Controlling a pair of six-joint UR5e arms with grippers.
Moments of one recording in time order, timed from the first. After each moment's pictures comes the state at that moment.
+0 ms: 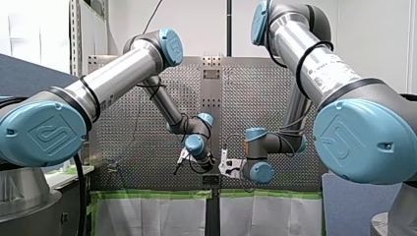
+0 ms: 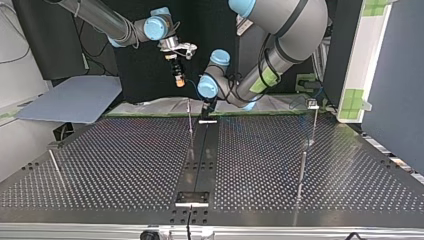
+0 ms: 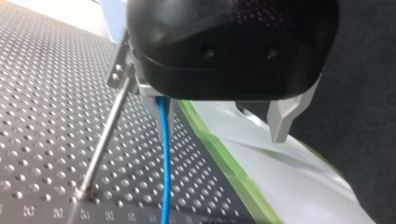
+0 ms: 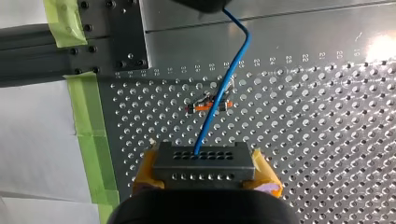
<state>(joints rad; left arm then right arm) -0.53 -2.50 -1.38 -2.95 -1.75 -1.46 2.16 -0.76 1.93 -1.02 1.55 1.70</state>
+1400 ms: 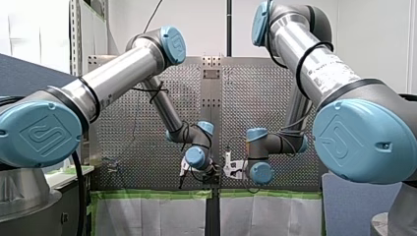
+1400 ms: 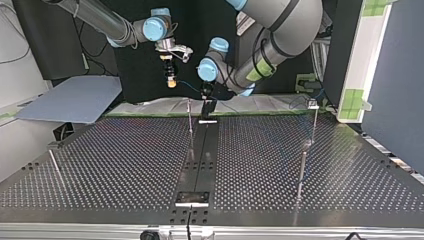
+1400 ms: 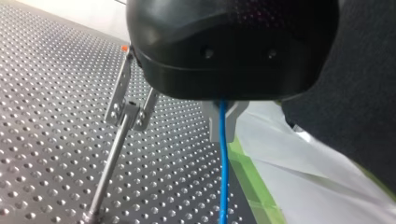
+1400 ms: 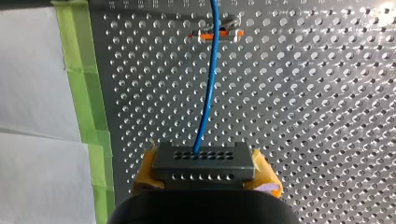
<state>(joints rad) -0.58 -2.50 -1.52 -2.68 -1.81 -1.63 2.15 -0.76 1.93 -1.01 1.69 1.62</state>
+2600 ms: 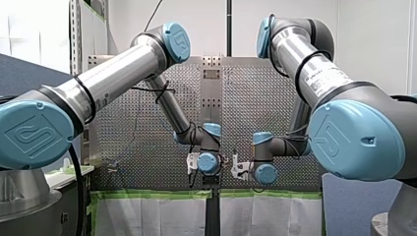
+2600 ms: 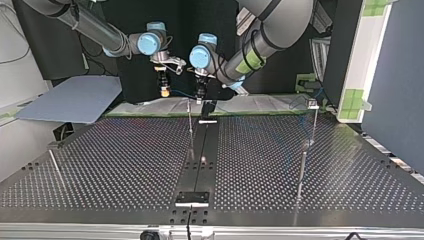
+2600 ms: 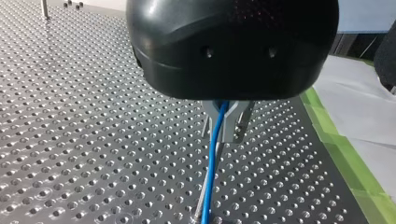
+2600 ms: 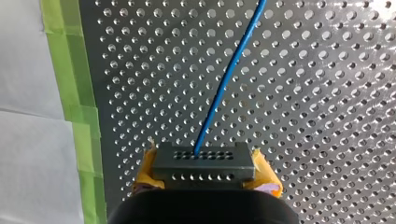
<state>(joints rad) -0.66 -2.50 -1.52 -2.42 -2.01 -1.66 2.07 -0.69 1.82 -0.97 1.65 1.58</state>
